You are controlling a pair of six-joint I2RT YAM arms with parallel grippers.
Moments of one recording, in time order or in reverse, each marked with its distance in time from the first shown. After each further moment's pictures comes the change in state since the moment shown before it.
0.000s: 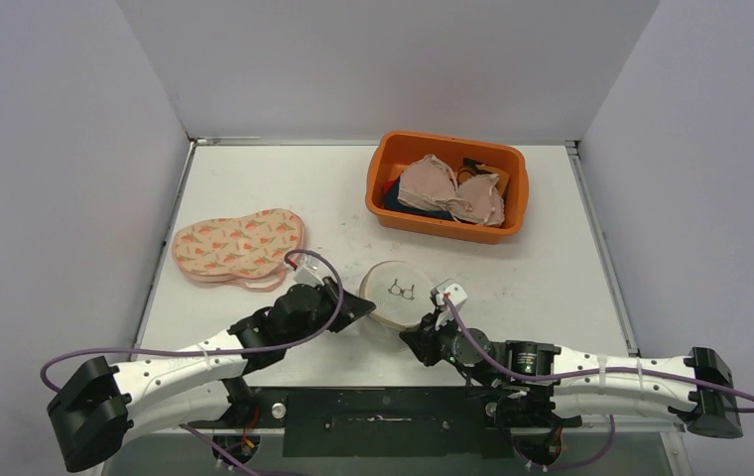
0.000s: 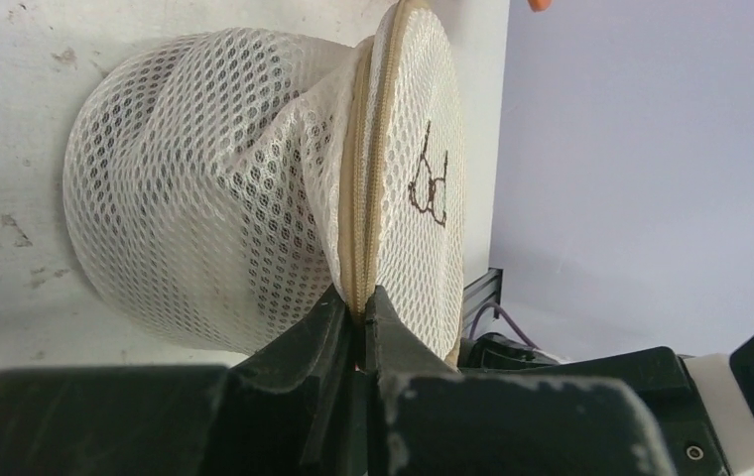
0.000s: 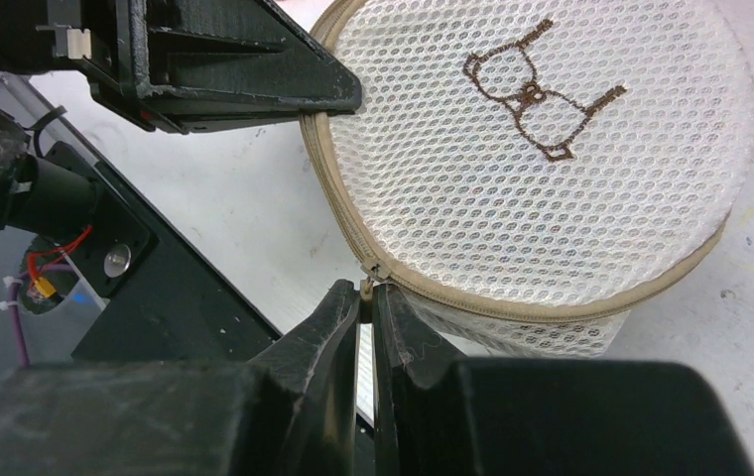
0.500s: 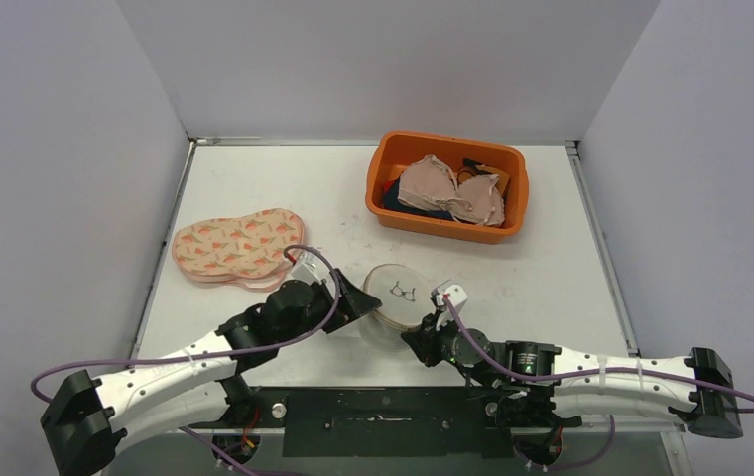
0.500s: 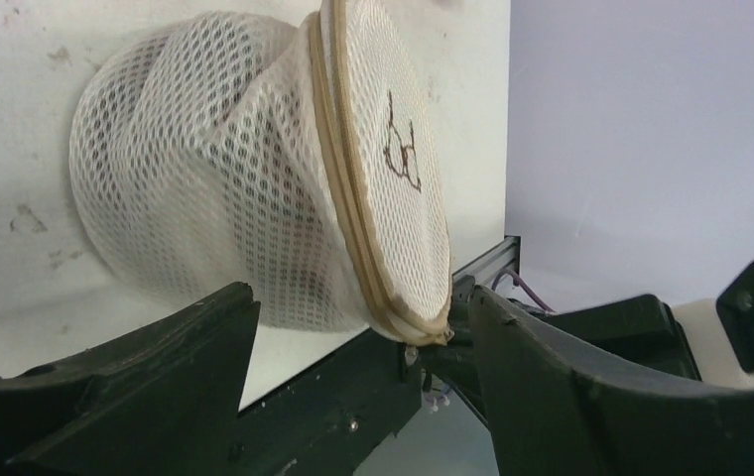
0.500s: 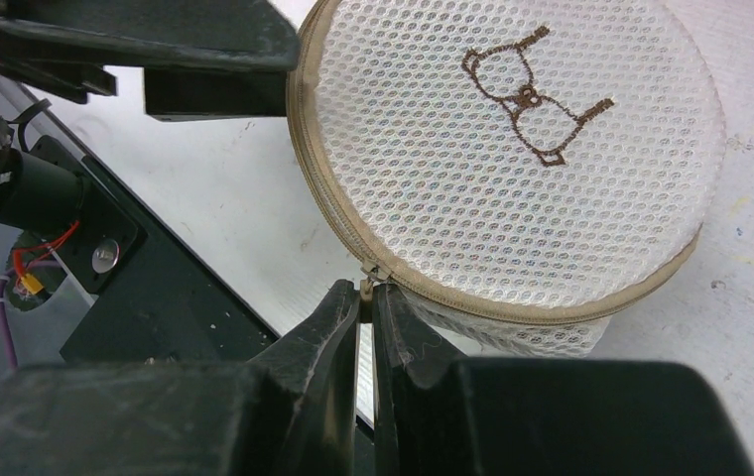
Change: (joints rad) left arm 0.035 -0.029 0.057 -0.102 0.101 0.110; right arm 0.000 -0.005 -0.008 -0.022 0.008 0.008
